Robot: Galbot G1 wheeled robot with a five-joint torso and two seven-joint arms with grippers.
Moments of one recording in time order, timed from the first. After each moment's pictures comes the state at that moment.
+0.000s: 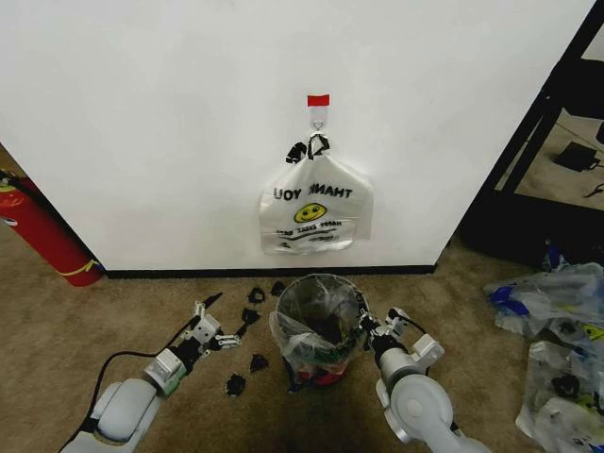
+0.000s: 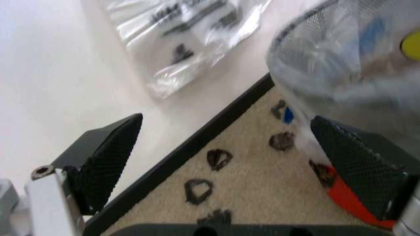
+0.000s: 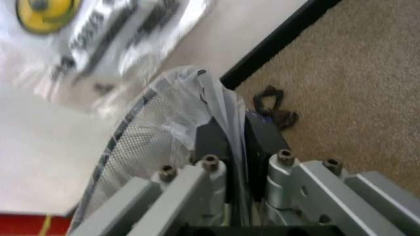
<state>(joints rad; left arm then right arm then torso) 1.39 -1.05 -0.46 -1.80 -0.03 -0.17 0.36 -1.29 1.15 0.12 1.92 1.16 0.01 0.47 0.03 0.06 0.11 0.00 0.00</state>
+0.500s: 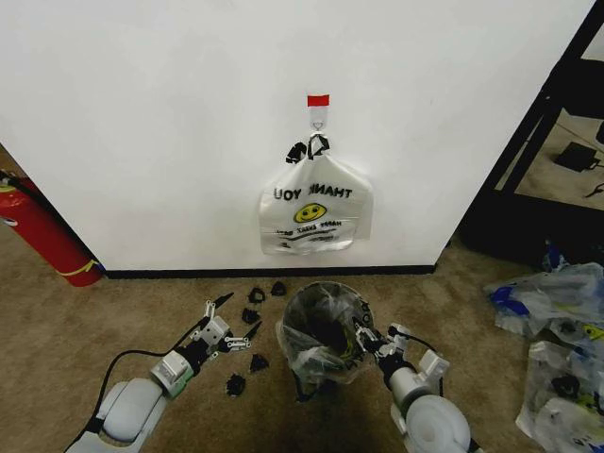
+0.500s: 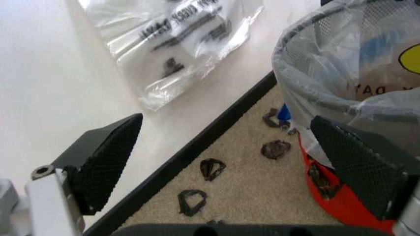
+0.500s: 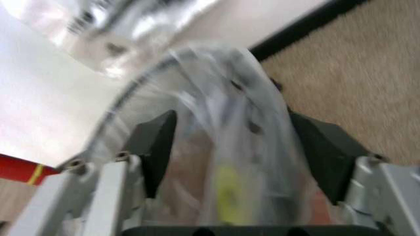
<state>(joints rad) 1.39 -1.05 -0.45 -1.81 -0.03 -0.19 0.39 -1.40 1.03 0.13 1.99 1.08 -0.01 0.37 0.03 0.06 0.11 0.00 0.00</state>
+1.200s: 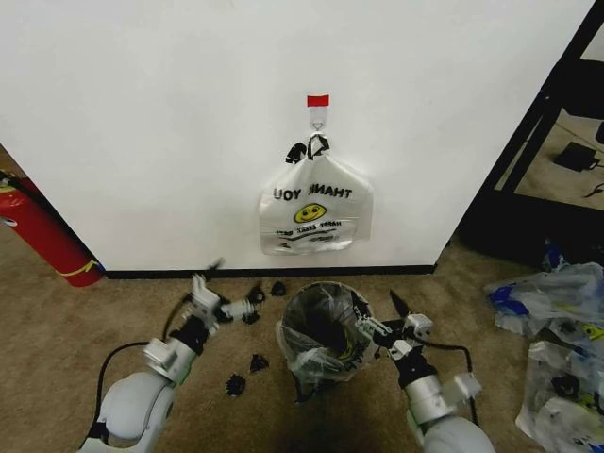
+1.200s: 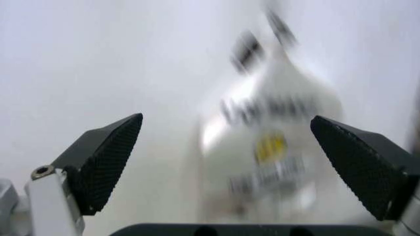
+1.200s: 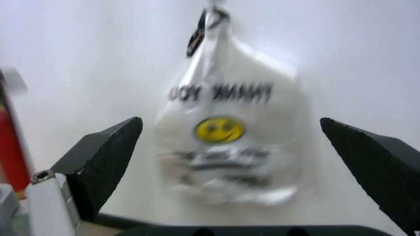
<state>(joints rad) 1.43 -1.30 -0.56 -2.14 -0.33 -0.11 0.15 -1.54 1.05 0.25 2.09 0.28 0.40 0.15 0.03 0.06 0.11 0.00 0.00</state>
